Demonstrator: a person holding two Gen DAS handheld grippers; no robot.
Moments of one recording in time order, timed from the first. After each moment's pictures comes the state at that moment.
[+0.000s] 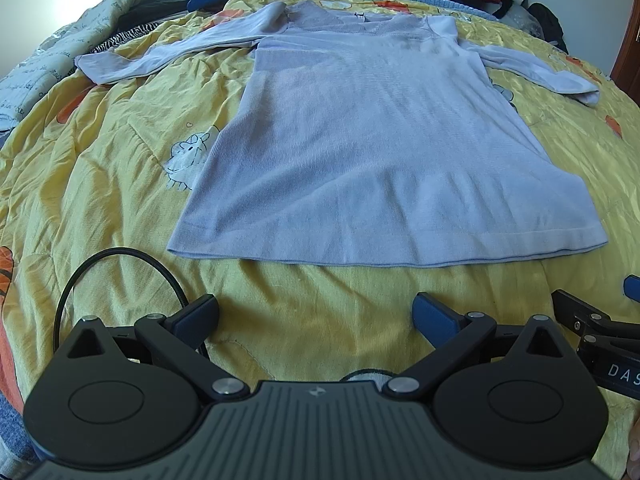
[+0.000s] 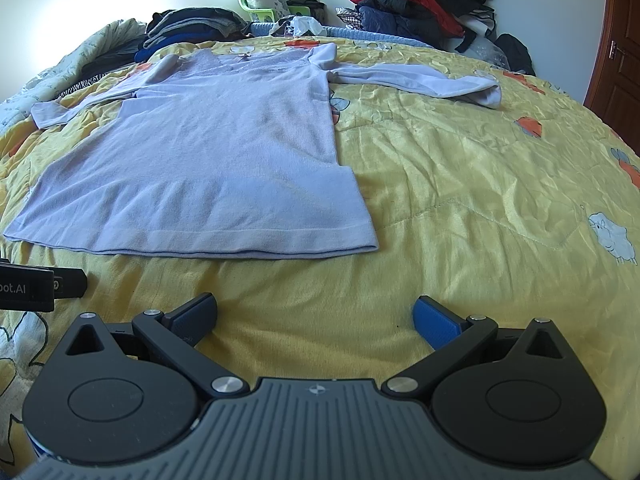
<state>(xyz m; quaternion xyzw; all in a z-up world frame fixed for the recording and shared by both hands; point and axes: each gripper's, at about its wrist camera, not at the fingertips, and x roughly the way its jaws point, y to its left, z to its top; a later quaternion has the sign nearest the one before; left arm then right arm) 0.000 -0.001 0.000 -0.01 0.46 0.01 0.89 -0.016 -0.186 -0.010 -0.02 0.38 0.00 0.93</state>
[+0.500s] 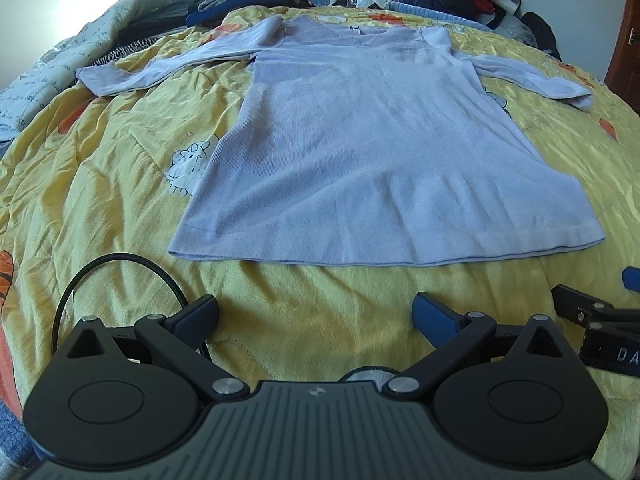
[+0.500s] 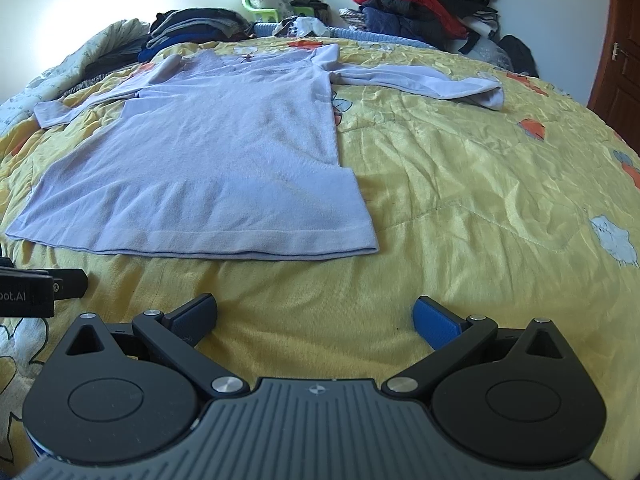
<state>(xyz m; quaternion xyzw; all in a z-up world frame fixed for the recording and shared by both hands) -0.008 -0.001 -0.001 0.00 0.43 0.00 0.90 -0.012 -0.188 -0.007 -0.02 0.38 0.01 0.92</state>
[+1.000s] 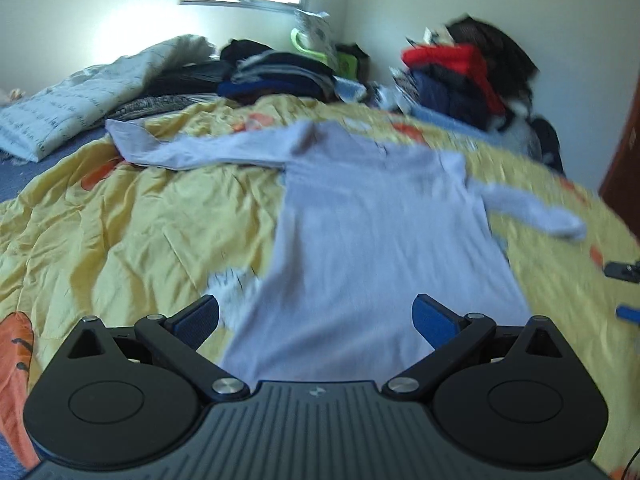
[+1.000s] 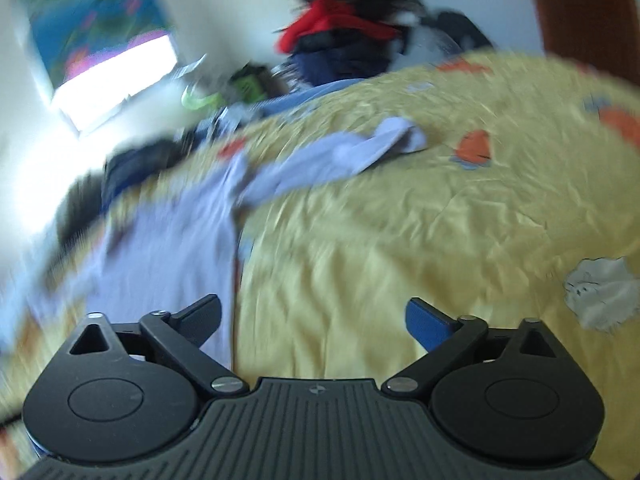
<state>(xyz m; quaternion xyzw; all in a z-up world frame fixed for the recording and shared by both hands) 0.016 0.041 0.061 -0.11 0.31 0.03 0.94 0.066 -0.348 0.045 0.24 0.29 -0.01 0.93</state>
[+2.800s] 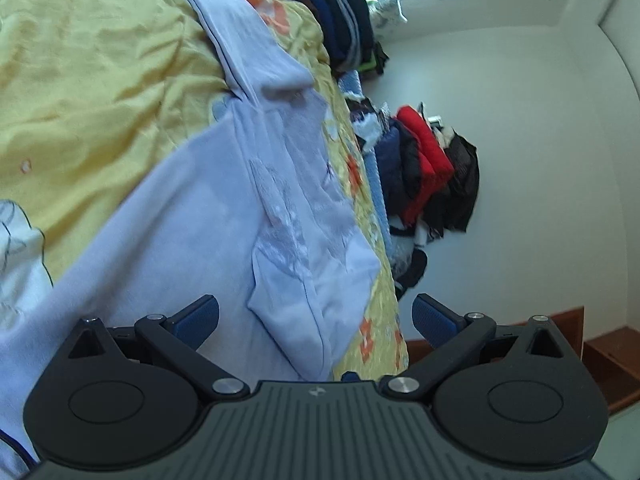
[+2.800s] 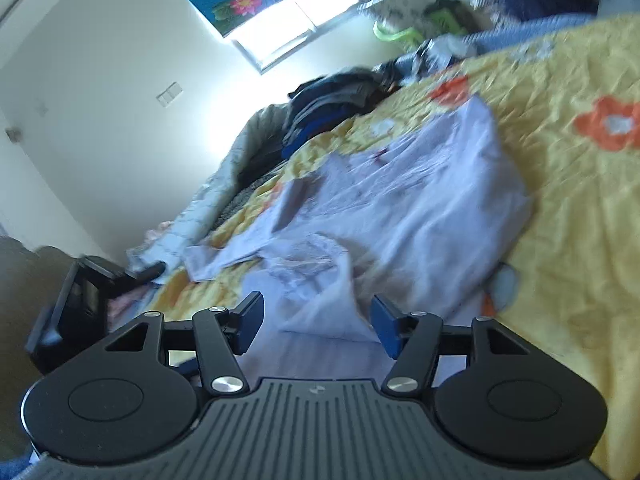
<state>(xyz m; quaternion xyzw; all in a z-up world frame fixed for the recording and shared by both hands) 0.164 0.088 -0.009 -0.58 0.30 -0.10 0.75 0.232 -0.255 0.020 0.23 0.34 0.34 0.84</state>
